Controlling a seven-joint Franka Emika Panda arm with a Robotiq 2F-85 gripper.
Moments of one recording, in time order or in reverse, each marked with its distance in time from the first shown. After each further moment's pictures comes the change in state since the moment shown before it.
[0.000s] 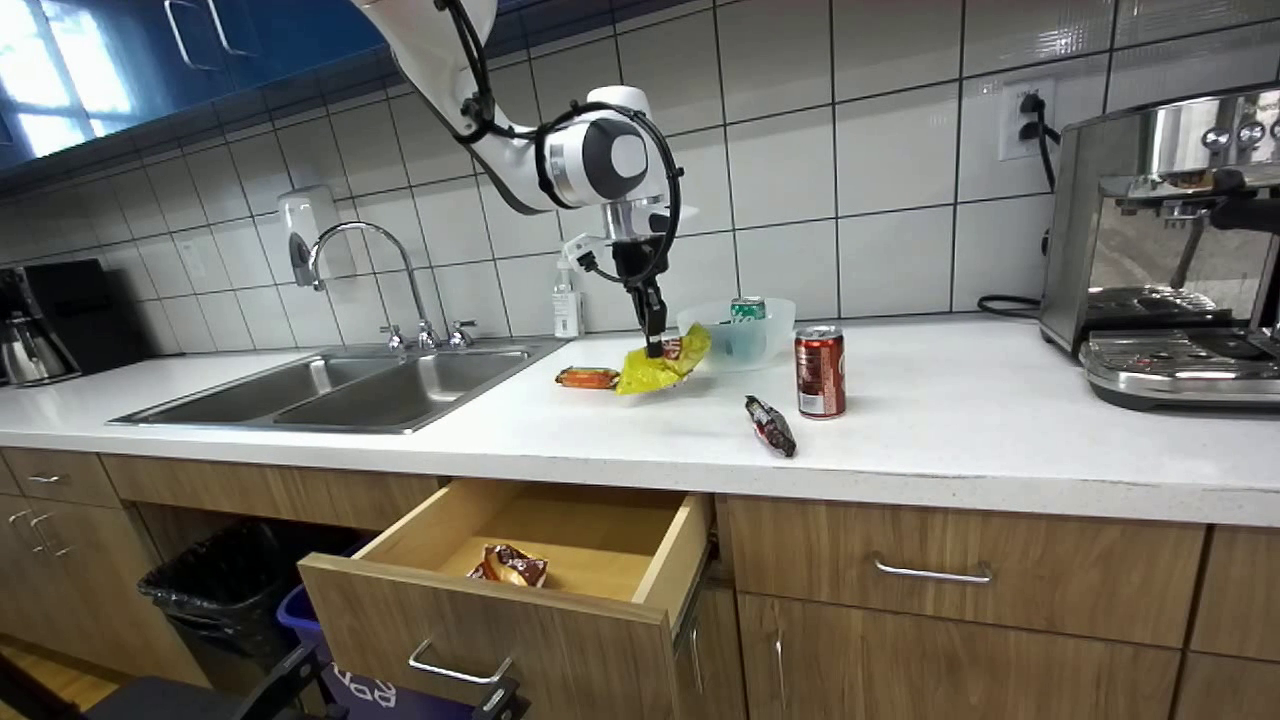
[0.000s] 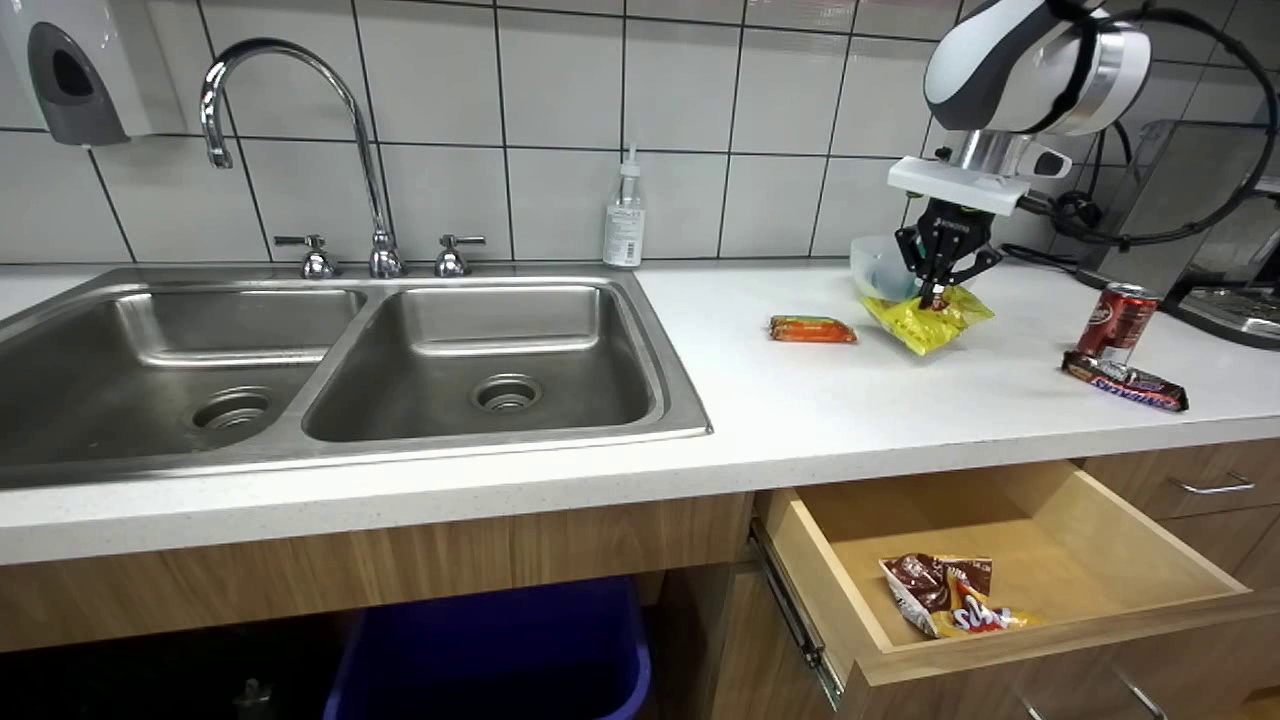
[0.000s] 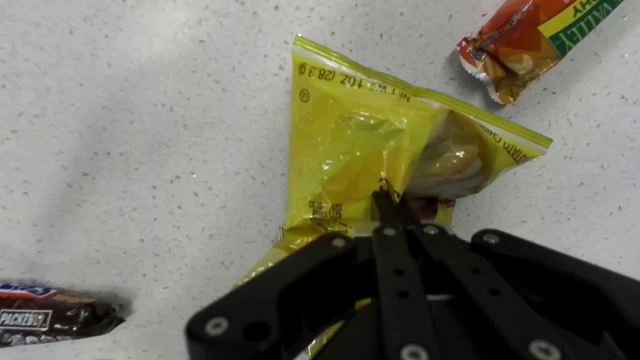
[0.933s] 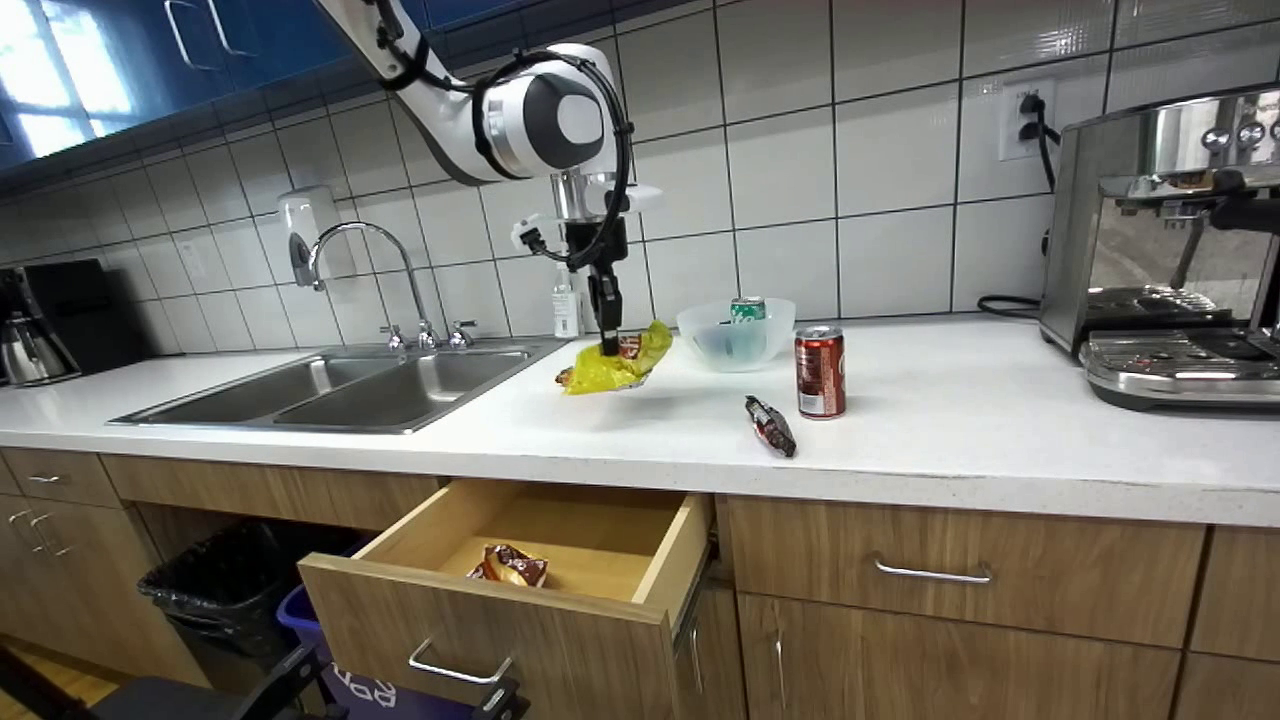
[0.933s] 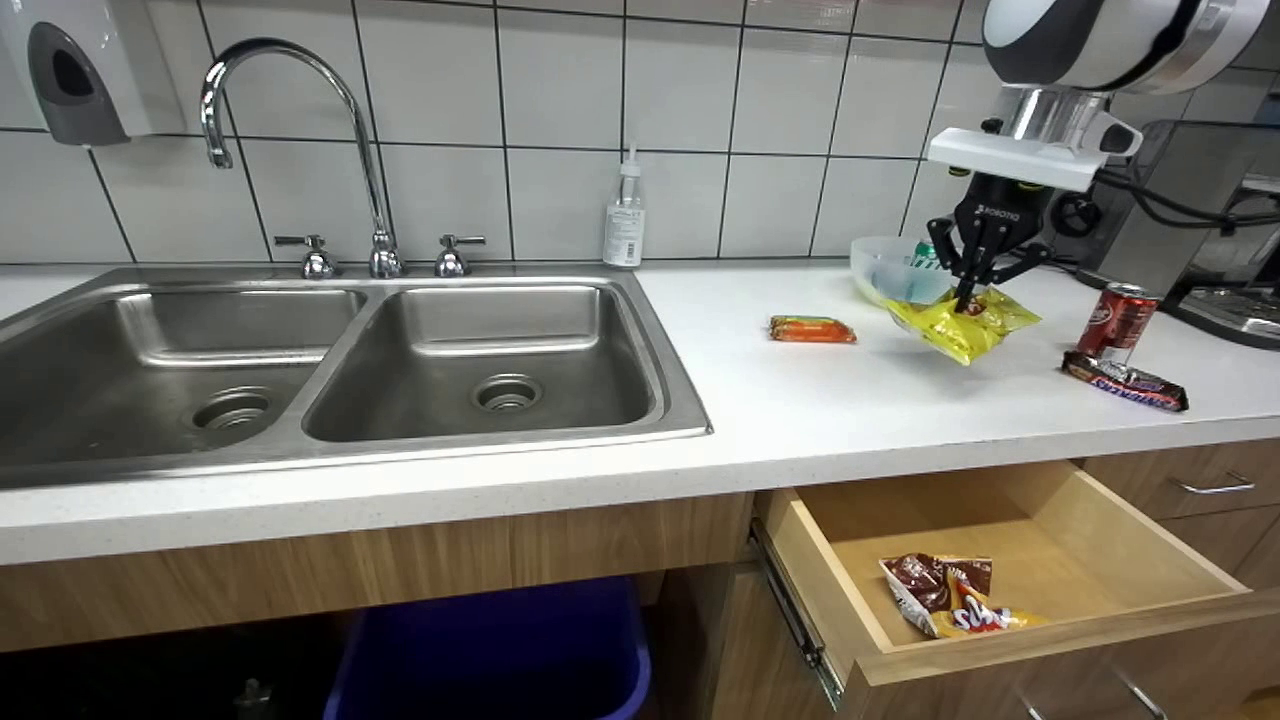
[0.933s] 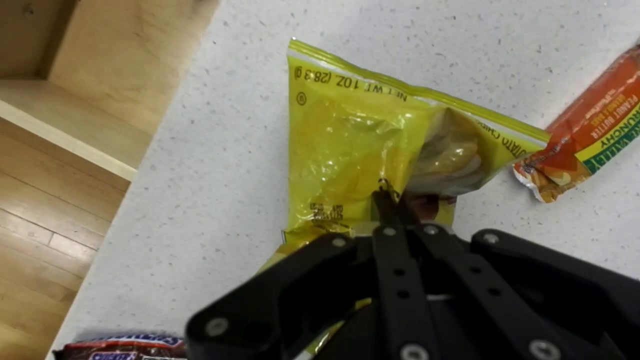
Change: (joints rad) arm 0.027 -0.282 0.010 -0.354 0.000 0.028 -0.010
